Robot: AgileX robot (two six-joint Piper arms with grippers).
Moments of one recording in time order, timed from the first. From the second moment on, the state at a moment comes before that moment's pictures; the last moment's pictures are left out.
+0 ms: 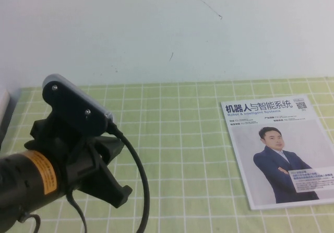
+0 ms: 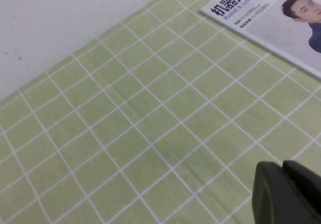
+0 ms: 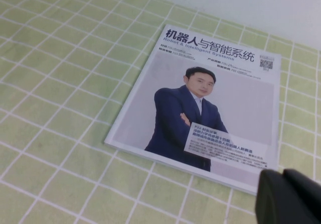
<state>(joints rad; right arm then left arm) -0.03 0.19 -0.38 0.39 0.82 -0.59 -0.70 1.03 -0.72 0.34 0.34 -0.26</state>
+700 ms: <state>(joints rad) -0.03 0.19 -0.38 0.41 0.82 -0.59 -0.33 0.28 -0.18 0.35 0.25 -0.41</state>
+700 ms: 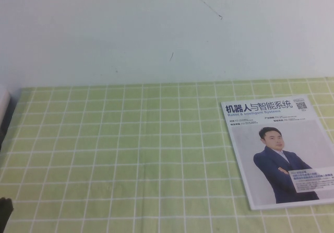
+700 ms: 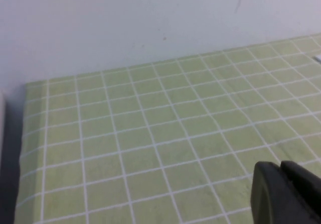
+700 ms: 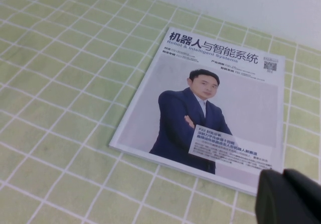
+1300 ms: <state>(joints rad) -0.03 0.19 -0.38 0.41 0.82 -0.59 -0.16 -0.01 0.02 0.25 0.37 -0.40</state>
